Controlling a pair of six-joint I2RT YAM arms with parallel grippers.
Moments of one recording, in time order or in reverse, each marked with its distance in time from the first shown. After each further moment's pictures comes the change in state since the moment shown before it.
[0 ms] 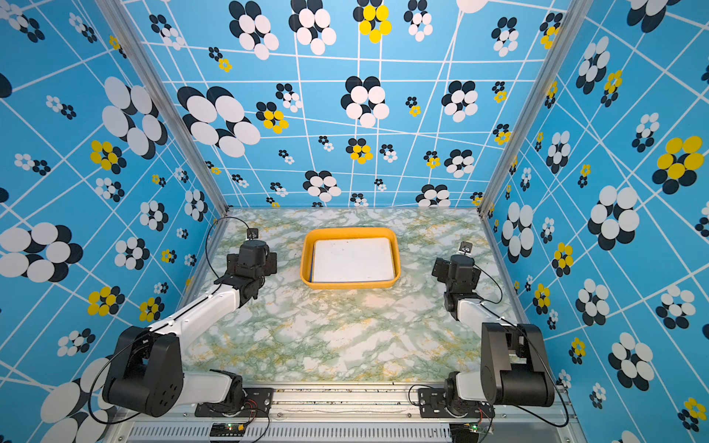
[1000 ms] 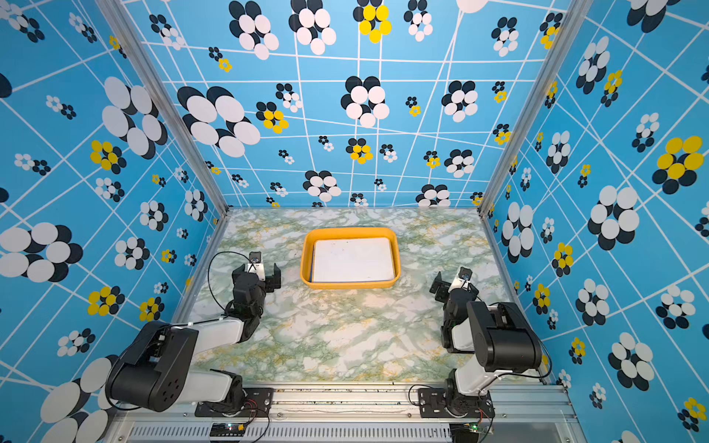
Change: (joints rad) left arm 0.005 0.051 -0.438 0.841 0.159 0.142; right arm 0.000 0.208 -0.364 0.833 -0.046 -0.008
